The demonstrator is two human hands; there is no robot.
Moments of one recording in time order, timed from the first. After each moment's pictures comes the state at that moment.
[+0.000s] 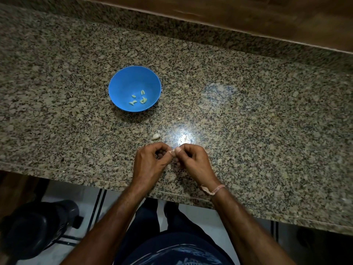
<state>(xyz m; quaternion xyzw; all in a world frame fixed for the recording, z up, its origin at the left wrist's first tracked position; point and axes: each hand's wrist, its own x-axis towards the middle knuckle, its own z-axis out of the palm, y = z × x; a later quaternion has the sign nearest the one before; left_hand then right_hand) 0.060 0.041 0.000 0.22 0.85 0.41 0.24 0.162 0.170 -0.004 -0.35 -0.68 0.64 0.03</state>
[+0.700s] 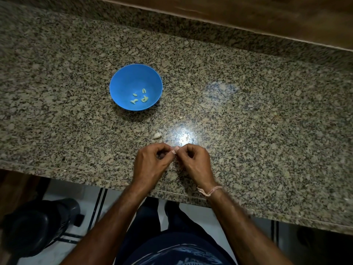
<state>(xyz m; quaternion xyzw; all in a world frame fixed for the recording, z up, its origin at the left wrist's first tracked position) 0.059 0.038 -0.002 0.23 0.85 0.41 0.24 0.159 0.162 -0.017 -0.40 -0.69 0.59 0.06</state>
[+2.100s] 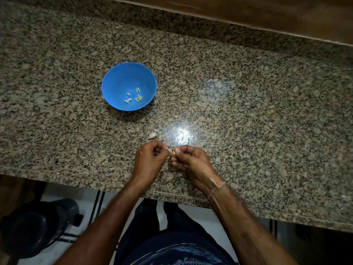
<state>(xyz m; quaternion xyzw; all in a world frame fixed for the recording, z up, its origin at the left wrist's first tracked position) 0.056 0.054 -0.013 0.16 0.85 0.41 0.30 0.163 0.177 -0.011 -0.43 -0.35 0.83 0.00</state>
